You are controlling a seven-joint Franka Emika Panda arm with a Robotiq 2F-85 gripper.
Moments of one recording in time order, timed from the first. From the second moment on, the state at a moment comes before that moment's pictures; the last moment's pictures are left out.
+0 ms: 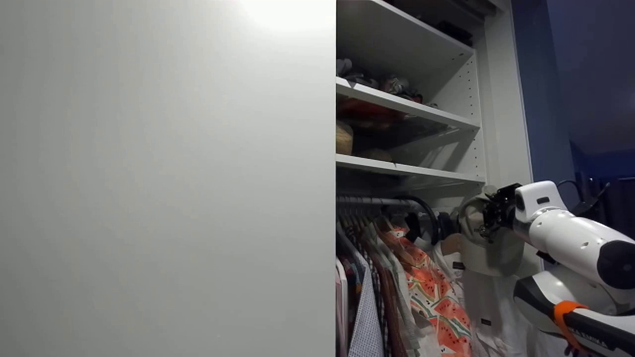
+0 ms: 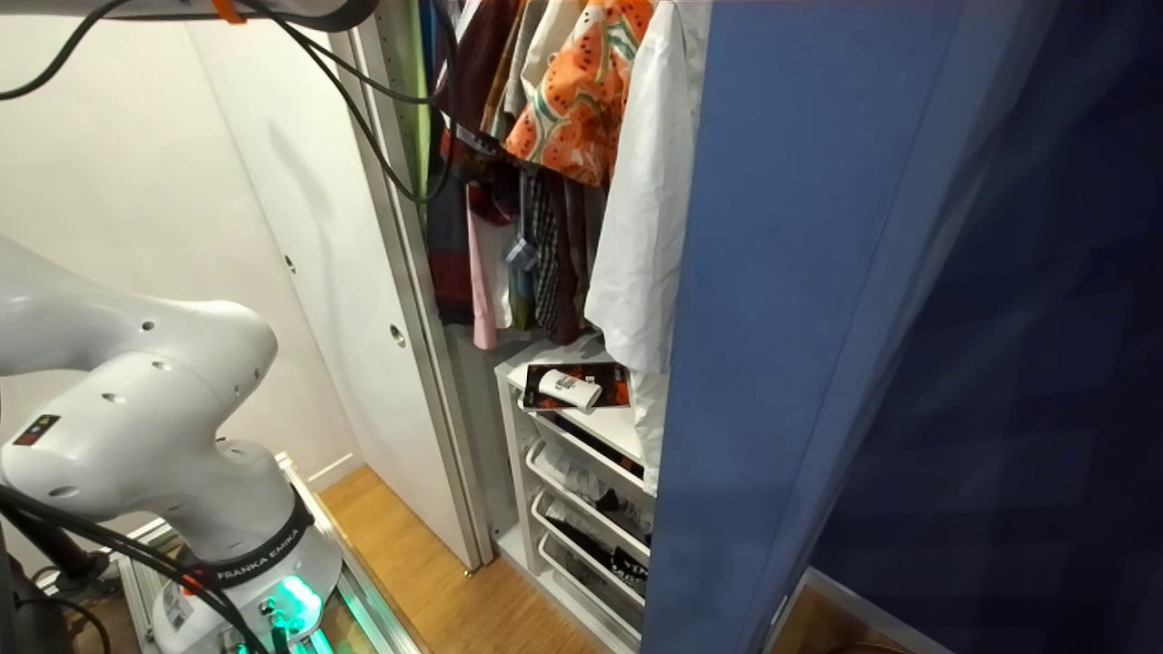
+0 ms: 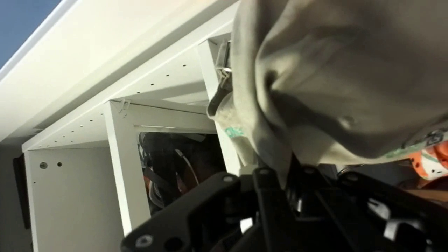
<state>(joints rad) -0.88 -0.83 0.23 -2.29 -0.33 3.48 -0.53</state>
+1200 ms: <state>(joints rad) -0.87 -0.86 0.28 -2.34 -0.34 3.48 -0.52</state>
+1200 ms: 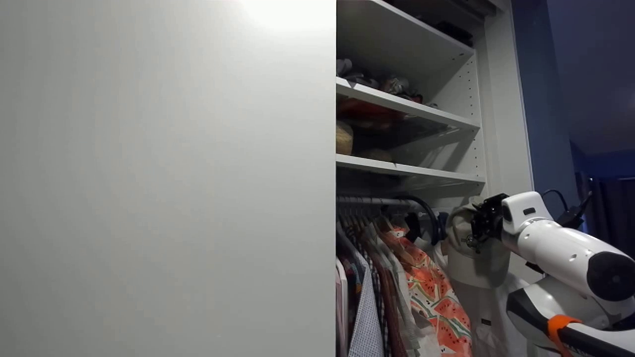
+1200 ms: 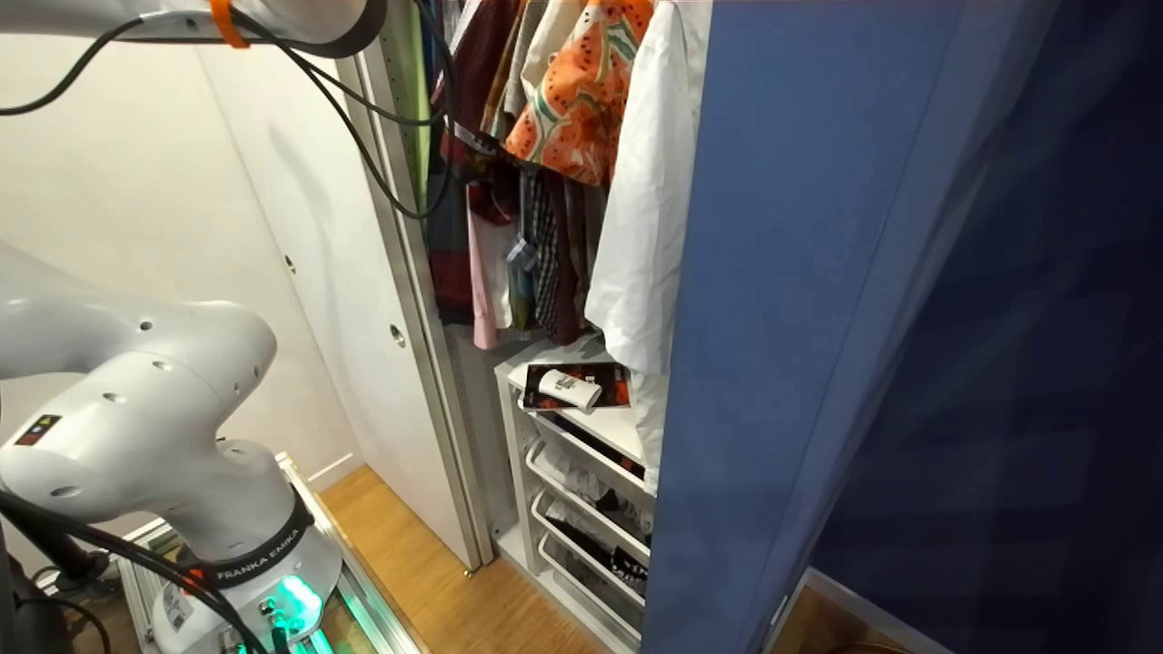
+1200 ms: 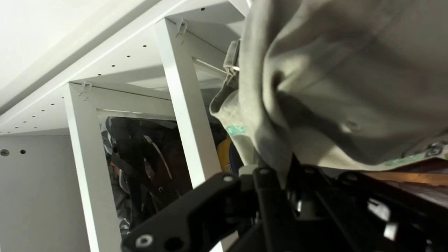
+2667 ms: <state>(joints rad) -1.07 -0.78 0.37 -2.21 -0.32 3.47 -0.43</state>
